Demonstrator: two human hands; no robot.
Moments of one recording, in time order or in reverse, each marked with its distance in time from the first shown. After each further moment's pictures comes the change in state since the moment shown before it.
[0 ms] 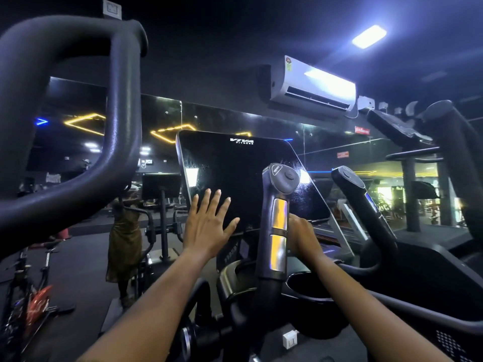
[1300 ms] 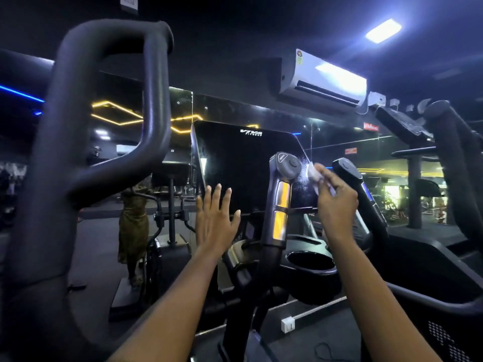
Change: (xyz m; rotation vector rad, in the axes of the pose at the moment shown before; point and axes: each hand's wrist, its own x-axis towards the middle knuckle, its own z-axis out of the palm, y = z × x) left_hand -0.051 0.014 -0.018 -0.245 0.051 -0.183; right_hand -0.005 -0.055 -0.096 0.624 0.427 0.568
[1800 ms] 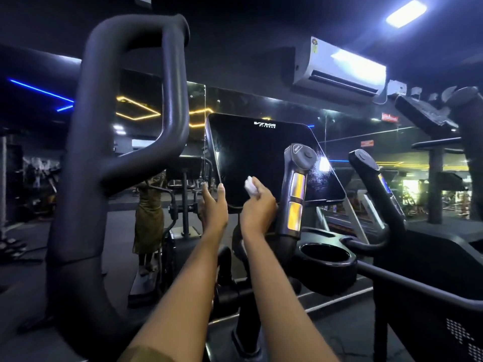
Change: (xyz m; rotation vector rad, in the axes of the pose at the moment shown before) left_hand 0.006 -0.011 -0.013 -0.894 0.001 -0.613; right_hand -0.091 -0.029 0.117 0.192 -0.150 0.244
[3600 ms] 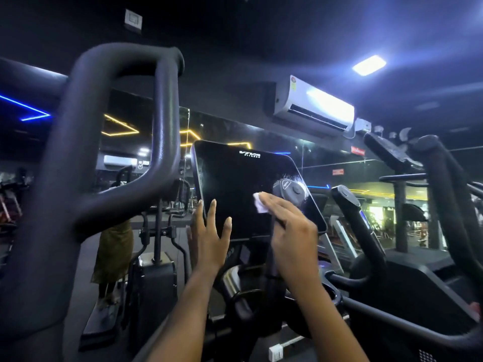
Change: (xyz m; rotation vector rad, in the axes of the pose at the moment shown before) left_hand 0.010 -0.006 0.020 0.188 0.024 0.445; right_hand 0.021 -0.031 -0.077 -0.389 -0.088 -0.717
